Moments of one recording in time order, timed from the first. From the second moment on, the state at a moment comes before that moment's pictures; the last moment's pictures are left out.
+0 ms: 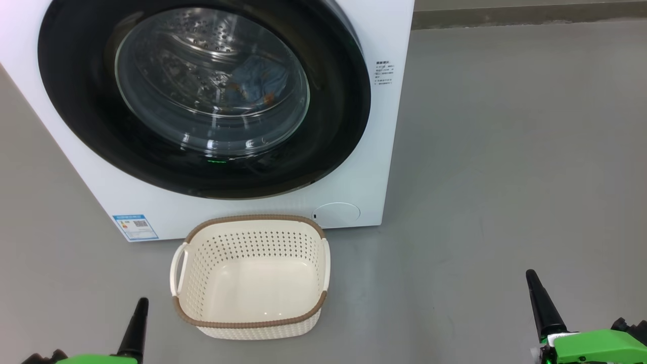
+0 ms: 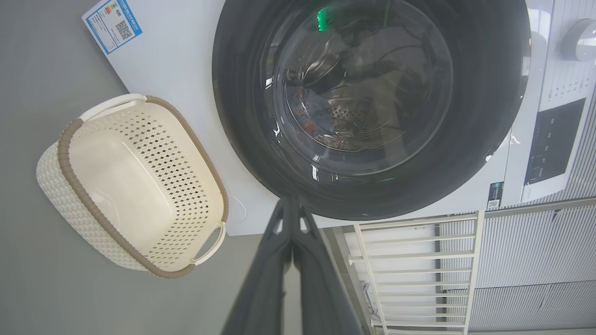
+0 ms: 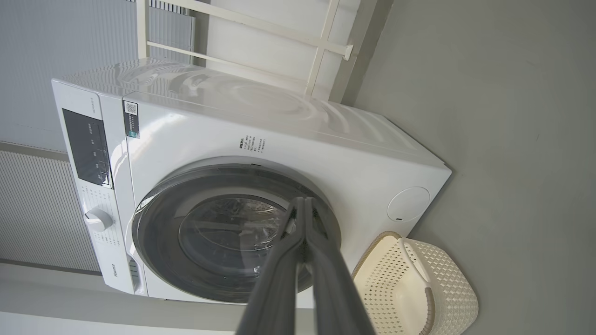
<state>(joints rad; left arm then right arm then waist) -0.01 0.03 0.08 0.23 -1.34 -0.12 0.05 -0.02 -0.05 -0.10 0.25 1.37 0.14 0.03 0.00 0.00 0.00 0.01</state>
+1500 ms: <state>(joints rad) -0.07 0.03 0.08 0.26 -1.60 -0.12 0.11 -0.07 -0.05 -0.12 0.27 1.62 0.13 0.10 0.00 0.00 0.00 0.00</state>
